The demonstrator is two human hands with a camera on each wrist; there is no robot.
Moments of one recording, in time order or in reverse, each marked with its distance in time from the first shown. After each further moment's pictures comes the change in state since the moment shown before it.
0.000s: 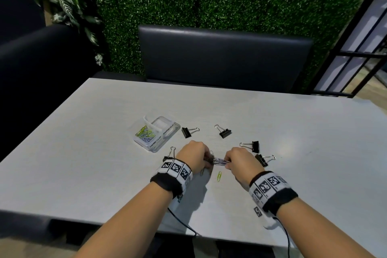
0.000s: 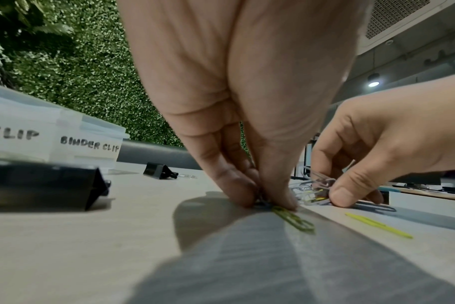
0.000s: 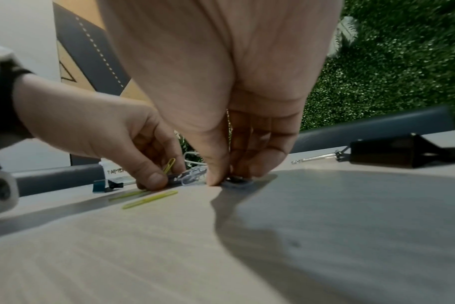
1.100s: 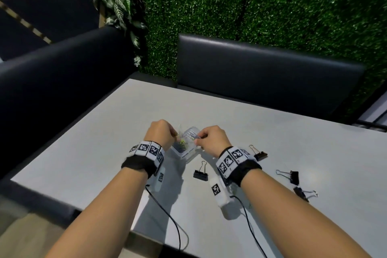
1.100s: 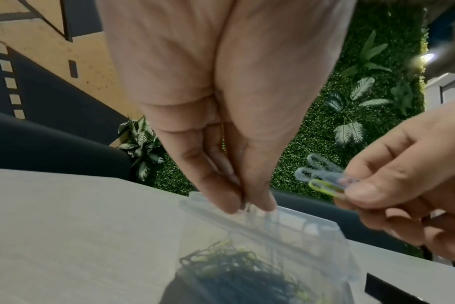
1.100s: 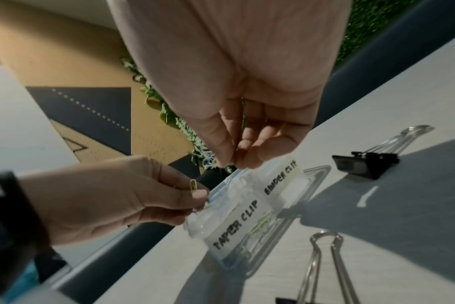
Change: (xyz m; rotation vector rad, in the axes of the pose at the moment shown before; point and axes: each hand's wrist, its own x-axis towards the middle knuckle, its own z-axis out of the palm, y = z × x) left_hand -0.021 -0.150 -0.115 -0.185 0.416 -0.445; right_hand 0.094 -0.175 -0.028 0.559 0.038 -0.065
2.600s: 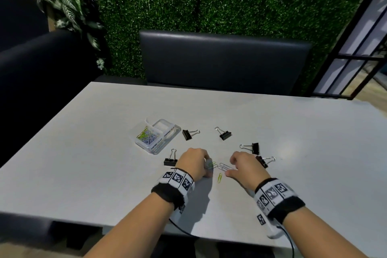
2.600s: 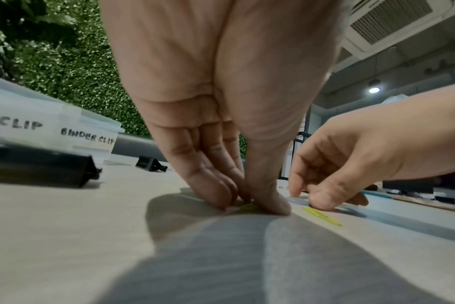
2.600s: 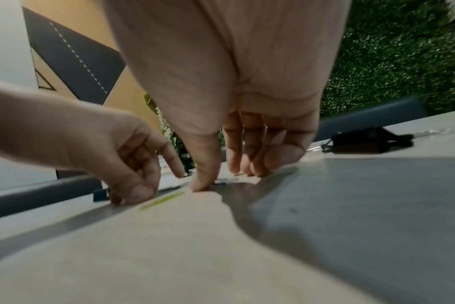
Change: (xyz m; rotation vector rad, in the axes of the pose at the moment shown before) left_hand -0.110 0.106 0.124 0.146 -0.370 0.381; right_hand -0.121 0.164 -0.075 -0.414 0.023 0.128
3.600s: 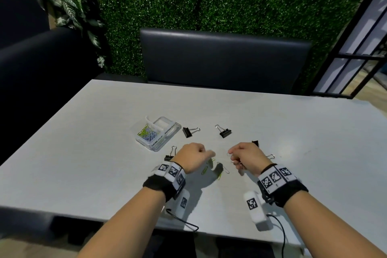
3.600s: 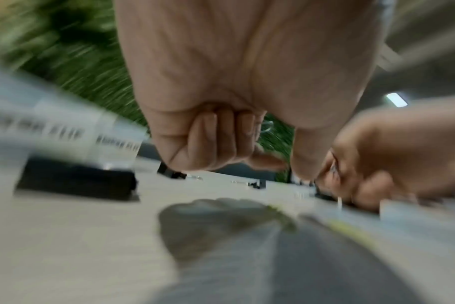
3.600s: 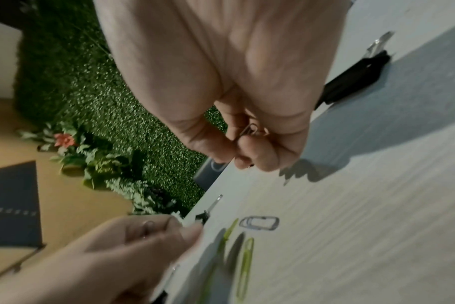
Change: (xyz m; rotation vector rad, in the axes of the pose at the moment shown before) left_hand -0.010 0.001 -0.024 -0.327 -0.078 -0.068; right_hand 0.008 -0.003 -0.017 0.917 -0.058 0.308
